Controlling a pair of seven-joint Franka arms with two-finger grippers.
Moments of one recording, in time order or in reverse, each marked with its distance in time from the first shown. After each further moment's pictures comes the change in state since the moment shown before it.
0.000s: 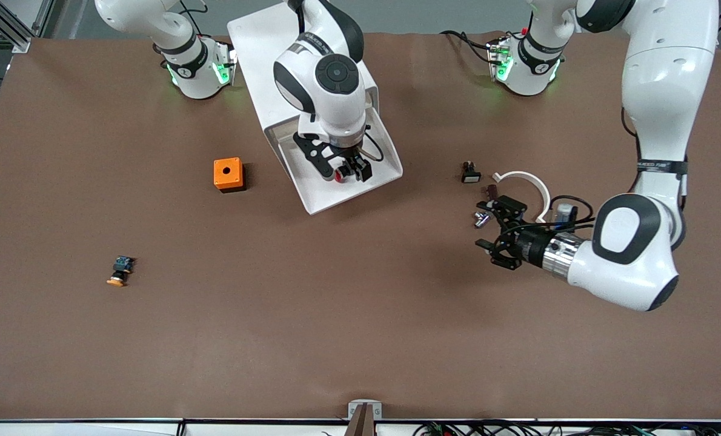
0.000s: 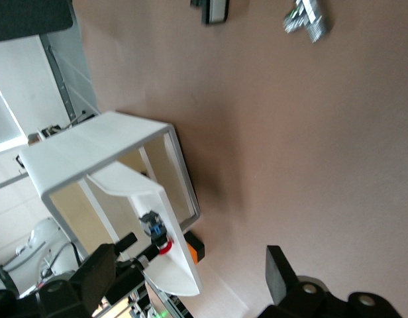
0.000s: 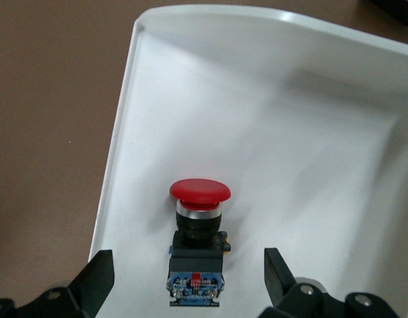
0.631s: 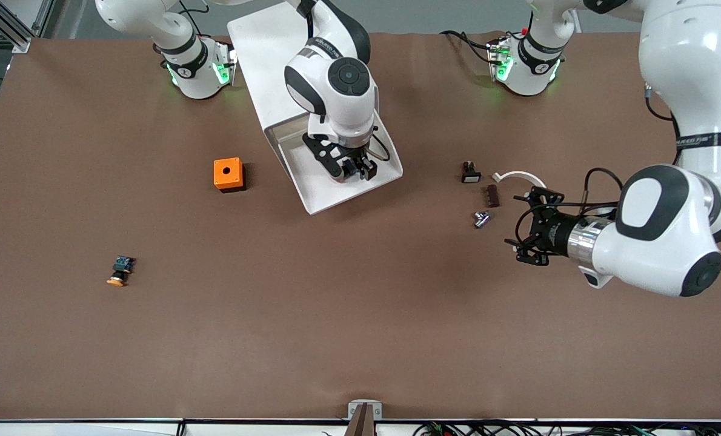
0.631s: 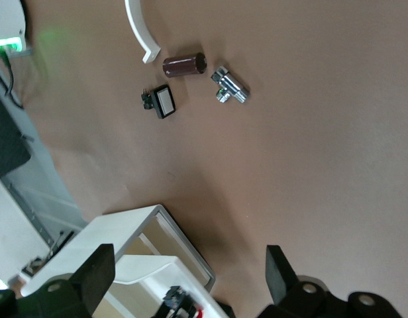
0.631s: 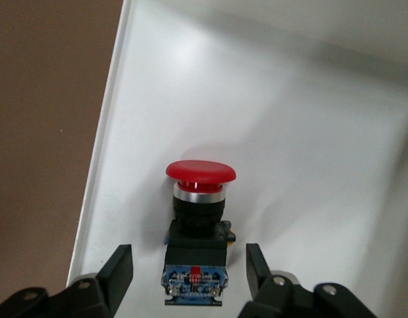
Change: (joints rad) left arm -0.006 -0.118 -0.010 0.025 0.248 -0.029 0.359; right arm 0.027 0.025 -0.001 0.000 -0.008 0.022 0.020
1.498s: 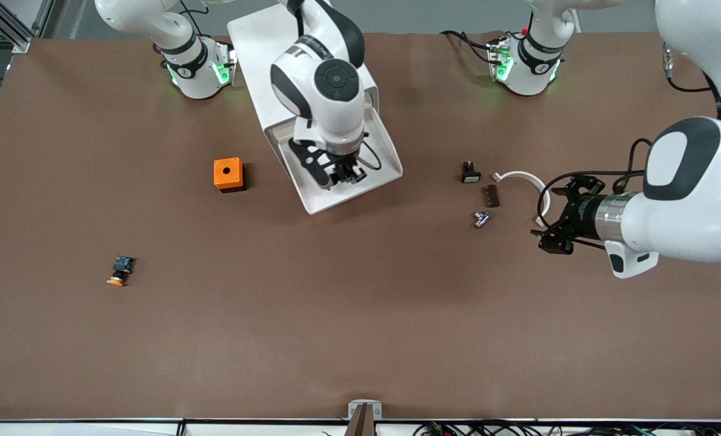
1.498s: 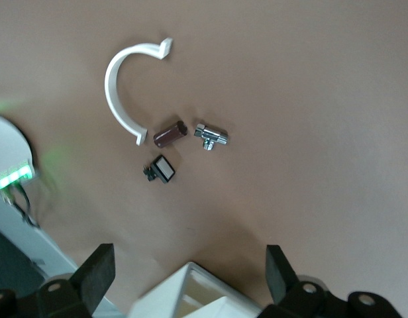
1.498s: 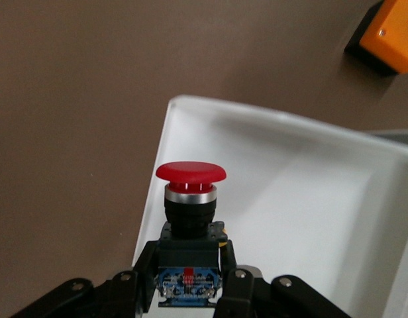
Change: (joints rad) left arm 0.010 -0.110 -0.016 -0.005 0.189 -0.011 0.430; right arm -0.098 -0.008 -0.029 0.170 0.000 -0.215 -0.136
